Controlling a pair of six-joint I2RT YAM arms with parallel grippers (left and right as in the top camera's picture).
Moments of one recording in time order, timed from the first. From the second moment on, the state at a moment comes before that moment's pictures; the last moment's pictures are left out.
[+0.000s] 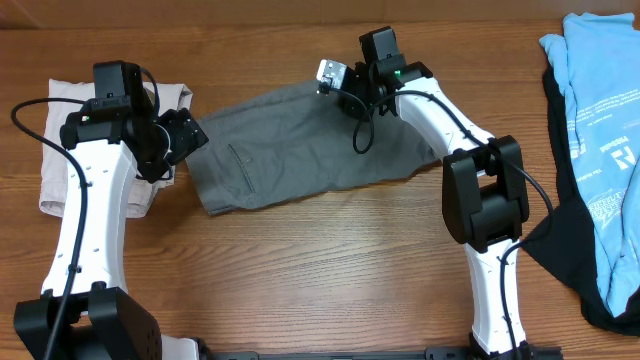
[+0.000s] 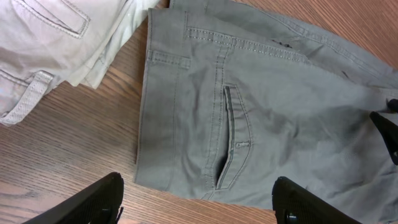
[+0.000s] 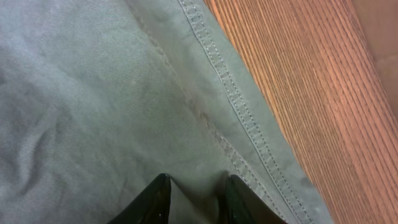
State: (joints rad) left arm 0.13 1.61 1.41 -1.00 0.19 -0.52; right arm 0.33 2.37 1.93 -0.55 -0.29 -0.93
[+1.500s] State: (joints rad) left arm 0.13 1.61 1.41 -0.99 0.18 -0.52; right arm 0.31 2.37 1.93 -0.46 -0.35 -0.75
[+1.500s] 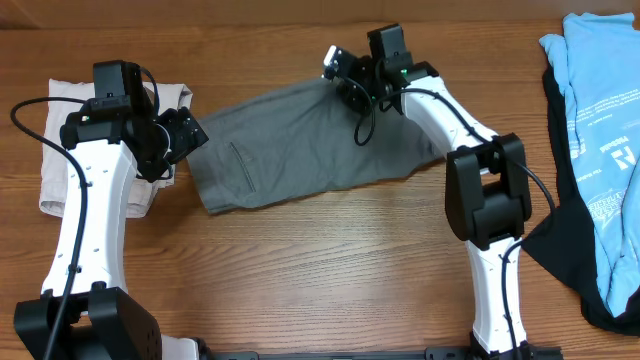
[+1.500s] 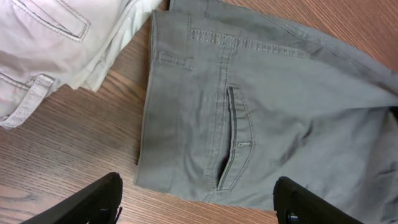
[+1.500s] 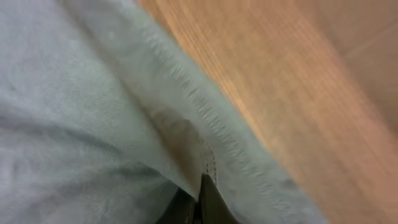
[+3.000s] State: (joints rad) left arm 0.13 1.61 1.41 -0.99 0.17 -0.52; right arm 0.17 2.35 1.94 -0.40 -0.30 -0.11
